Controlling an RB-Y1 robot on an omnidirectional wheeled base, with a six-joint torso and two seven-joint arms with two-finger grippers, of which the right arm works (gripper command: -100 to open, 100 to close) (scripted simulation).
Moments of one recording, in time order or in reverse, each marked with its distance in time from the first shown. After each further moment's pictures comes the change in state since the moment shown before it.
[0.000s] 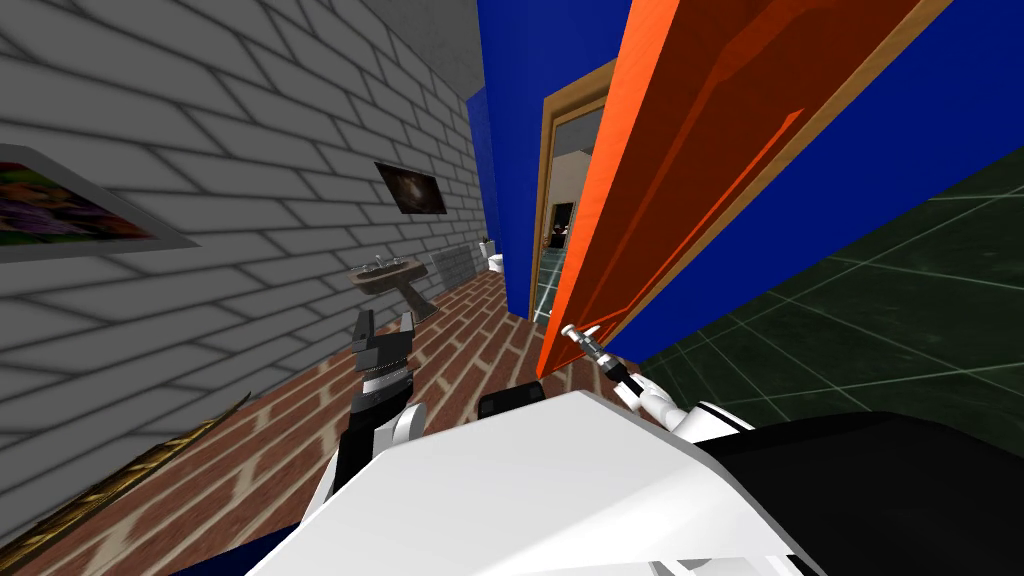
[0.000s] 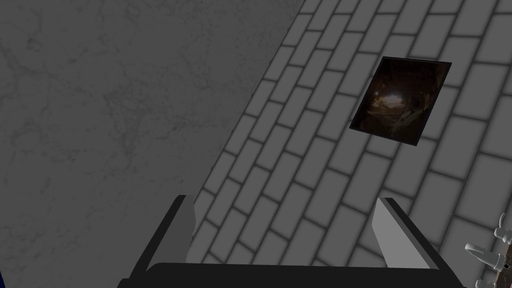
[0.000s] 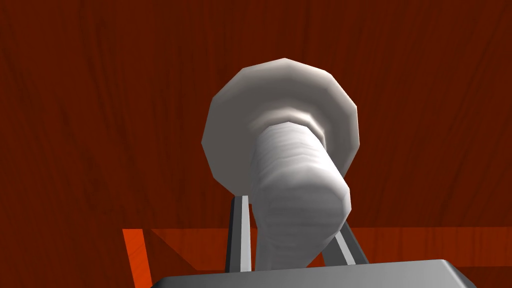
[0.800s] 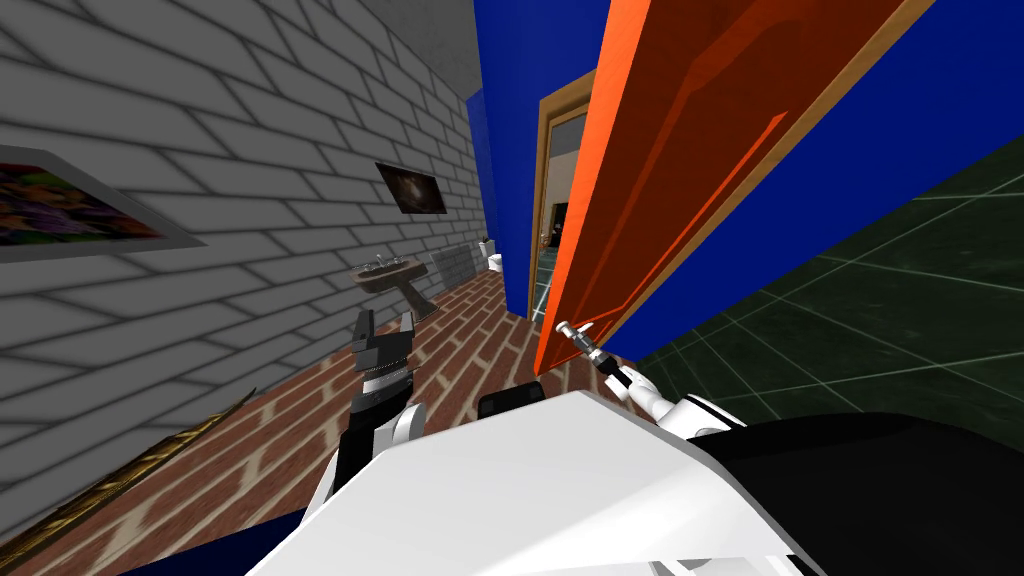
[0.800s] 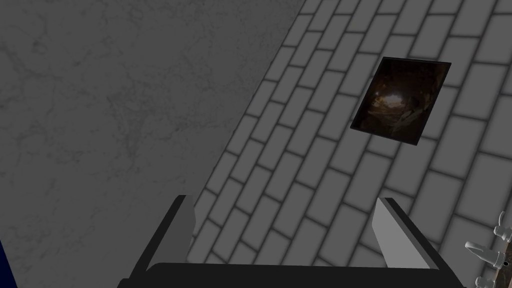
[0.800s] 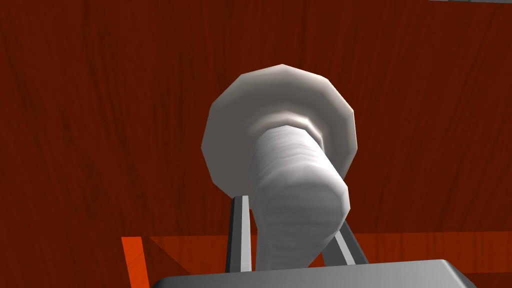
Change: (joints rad) arm -0.053 0.032 -0.022 -0.007 0.070 0.039 -0.015
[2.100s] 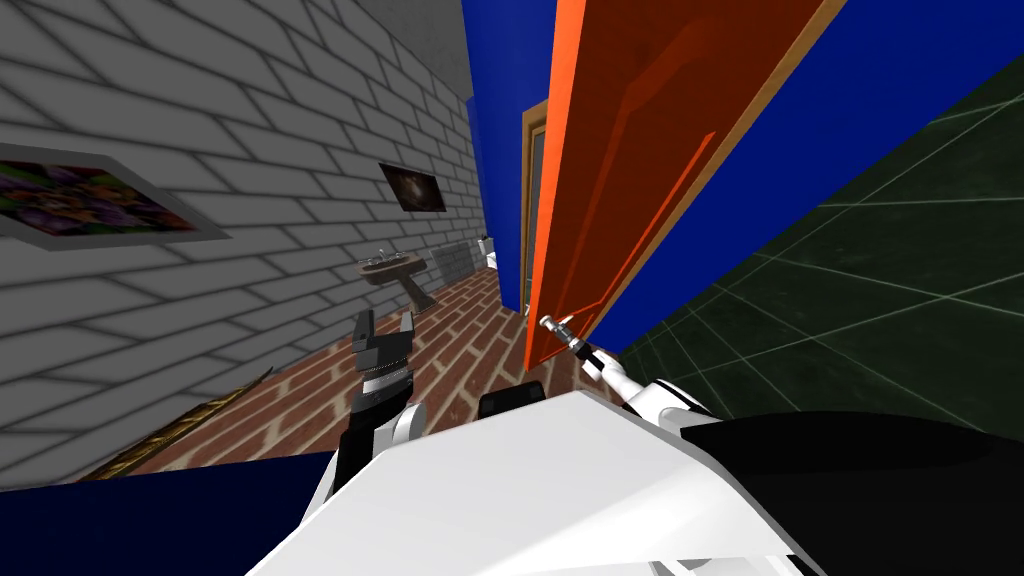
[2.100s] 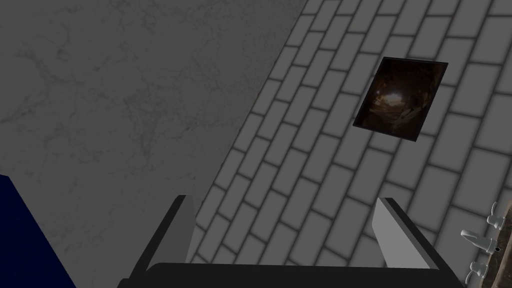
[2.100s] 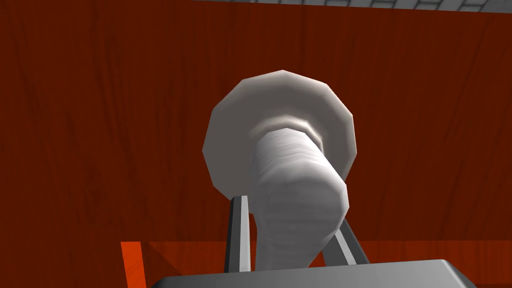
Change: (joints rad) arm -0.131 0.106 -0.035 -0.033 0.196 0.116 -0.030
